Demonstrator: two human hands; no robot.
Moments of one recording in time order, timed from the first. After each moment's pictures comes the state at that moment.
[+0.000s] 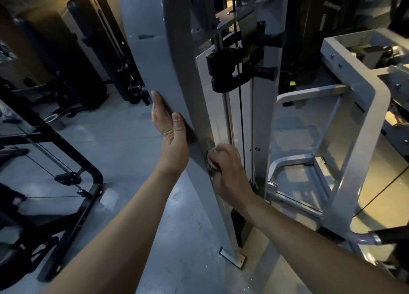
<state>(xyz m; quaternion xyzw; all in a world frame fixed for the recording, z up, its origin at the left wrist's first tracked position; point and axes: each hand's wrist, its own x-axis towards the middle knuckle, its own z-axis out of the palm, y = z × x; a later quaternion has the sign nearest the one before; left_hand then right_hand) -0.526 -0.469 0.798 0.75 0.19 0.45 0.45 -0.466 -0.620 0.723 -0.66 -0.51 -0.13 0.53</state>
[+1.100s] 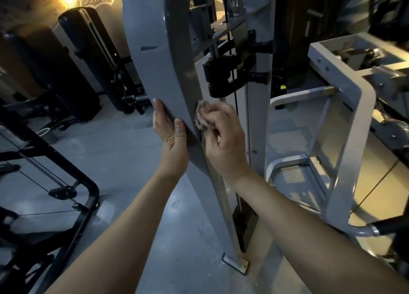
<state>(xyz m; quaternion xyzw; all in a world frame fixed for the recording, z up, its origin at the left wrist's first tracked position) -0.532 -0.479 0.810 0.78 0.11 0.48 0.38 -0.462 -0.598 0.819 -0.61 -0.46 -0.26 0.60</state>
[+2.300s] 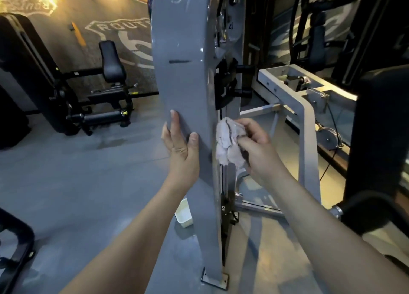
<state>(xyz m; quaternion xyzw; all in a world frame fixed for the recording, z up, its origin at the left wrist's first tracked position) -0.555 -0.474 0.821 0.80 0.07 0.39 0.46 -0.493 -0.635 0.846 -0.58 -0.26 0.09 0.77</state>
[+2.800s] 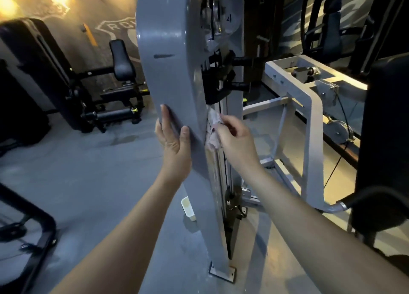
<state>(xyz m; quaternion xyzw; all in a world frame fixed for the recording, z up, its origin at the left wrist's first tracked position) -0.556 -0.481 0.822 0.80 0.08 0.41 0.43 -0.495 -0.618 0.842 -0.69 -0.22 0.02 0.69</state>
